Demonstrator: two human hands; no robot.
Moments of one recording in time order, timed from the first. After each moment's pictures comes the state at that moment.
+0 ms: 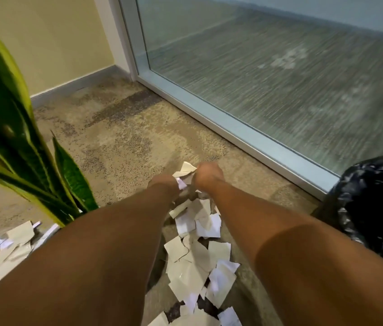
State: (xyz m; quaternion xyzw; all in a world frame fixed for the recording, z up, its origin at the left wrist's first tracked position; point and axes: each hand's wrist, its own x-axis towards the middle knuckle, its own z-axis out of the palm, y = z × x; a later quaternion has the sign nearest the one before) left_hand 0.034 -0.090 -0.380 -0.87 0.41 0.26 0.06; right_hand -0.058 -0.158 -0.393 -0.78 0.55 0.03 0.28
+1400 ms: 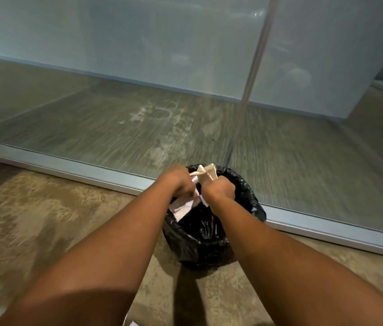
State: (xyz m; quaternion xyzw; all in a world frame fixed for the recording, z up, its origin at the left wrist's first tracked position) left_hand -0.264 -0.134 -0.211 -0.62 0.74 0.26 -0.01; right_hand -0.373 -0.095 -0.235 -0.37 0.82 -0.33 0.28
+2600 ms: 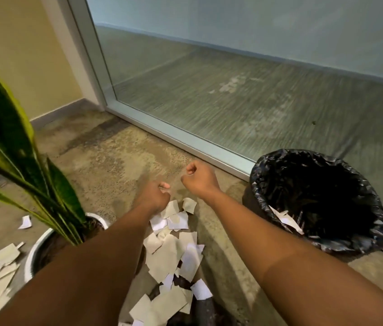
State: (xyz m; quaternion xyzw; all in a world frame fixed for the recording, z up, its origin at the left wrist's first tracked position) left_hand -0.026 -0.042 -0.353 -0.81 0.41 0.32 -0.28; right_hand -0.162 -0.094 -0.309 -0.69 0.55 -0.24 0.40
